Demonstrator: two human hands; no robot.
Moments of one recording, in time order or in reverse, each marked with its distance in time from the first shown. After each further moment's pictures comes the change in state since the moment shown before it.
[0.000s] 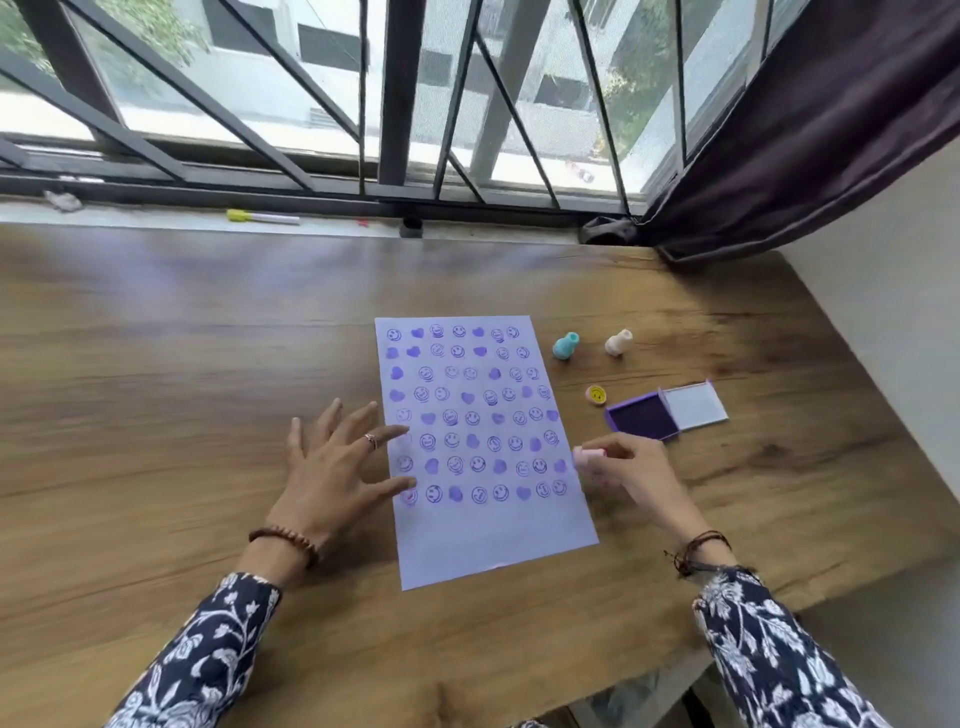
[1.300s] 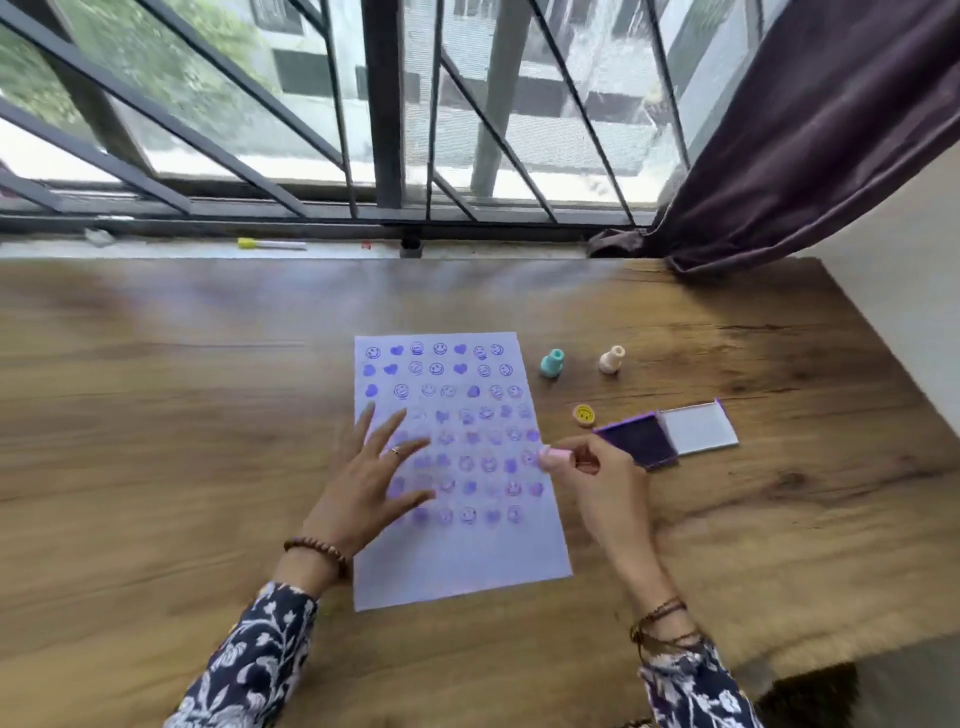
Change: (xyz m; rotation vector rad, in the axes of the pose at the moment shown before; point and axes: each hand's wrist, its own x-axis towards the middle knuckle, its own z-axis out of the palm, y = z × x) left_hand 0.020 0.049 0.035 -0.012 0.078 0.098; right_hand -0.006 -0.014 0.004 -0.079 0.134 -0.230
